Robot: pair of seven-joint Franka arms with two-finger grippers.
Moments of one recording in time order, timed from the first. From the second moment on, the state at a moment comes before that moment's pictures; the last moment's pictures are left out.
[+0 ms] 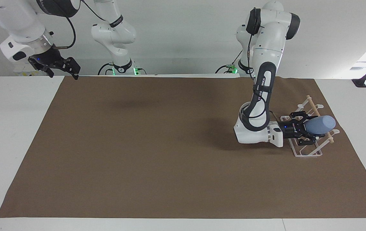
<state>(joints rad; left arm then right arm) -0.38 0.61 -0.02 -1.78 1.55 1.22 -2.21 -0.08 -0.06 -0.03 -1.61 -0.06 1.38 -0.02</state>
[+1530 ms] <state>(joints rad) -0.37 0.34 -0.02 -1.62 1.36 1.32 -2.10 -0.08 -0.06 -0.03 -1.61 -0.06 1.38 -0.02</state>
